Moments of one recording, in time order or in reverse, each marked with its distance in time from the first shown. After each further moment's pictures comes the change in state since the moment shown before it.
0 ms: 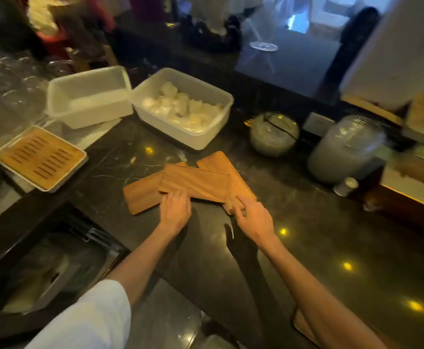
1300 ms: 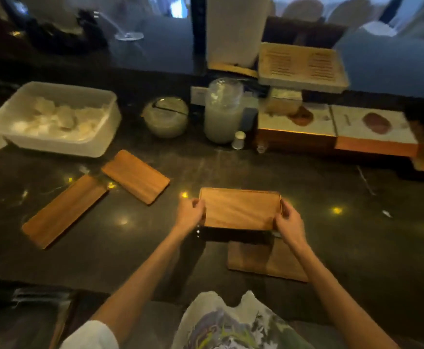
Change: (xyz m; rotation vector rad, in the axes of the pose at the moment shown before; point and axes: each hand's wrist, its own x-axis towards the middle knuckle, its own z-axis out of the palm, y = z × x) left_hand -0.083 0.243 0.030 -0.806 -0.482 -0.006; right_hand -0.215 0.223 -0.074 0.719 0.415 0.663
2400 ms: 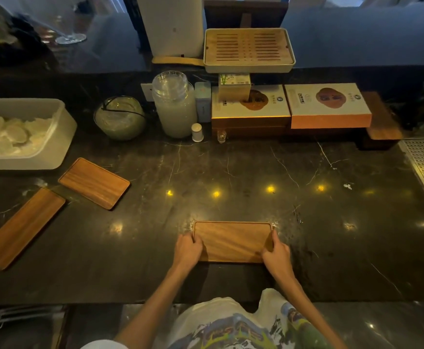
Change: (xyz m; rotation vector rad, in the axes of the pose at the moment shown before) left_hand -0.074 -0.032 0.126 0.298 -0.113 -0.071; right_hand -0.050 0.137 -0.050 -0.138 -0.054 0.259
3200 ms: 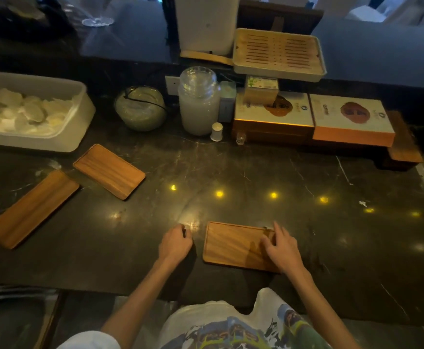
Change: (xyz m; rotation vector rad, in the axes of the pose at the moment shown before) left_hand 0.008 -0.025 -0.065 0.141 0.066 0.001; right_hand 0.011 -0.055 -0.003 -0.437 -0.049 -0.121
